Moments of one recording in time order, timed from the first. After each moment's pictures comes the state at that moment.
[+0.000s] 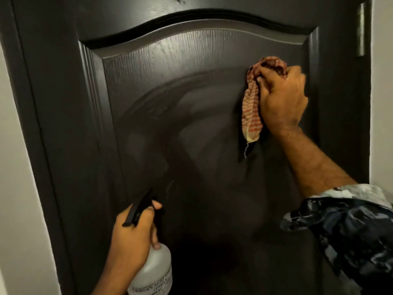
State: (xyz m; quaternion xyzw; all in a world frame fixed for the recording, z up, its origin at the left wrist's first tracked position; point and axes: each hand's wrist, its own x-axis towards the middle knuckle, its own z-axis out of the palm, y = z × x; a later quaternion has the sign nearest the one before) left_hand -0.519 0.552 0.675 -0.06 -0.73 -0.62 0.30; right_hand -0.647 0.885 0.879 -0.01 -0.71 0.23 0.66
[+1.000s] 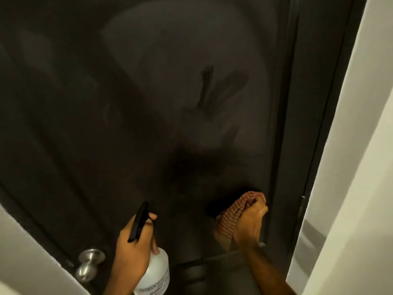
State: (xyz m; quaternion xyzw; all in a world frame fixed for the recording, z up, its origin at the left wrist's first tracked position) left_hand -0.495 0.617 0.479 0.03 -0.80 -0.58 0.17; right_hand -0.603 0.890 0.368 -0.32 -0.66 0.65 0.20
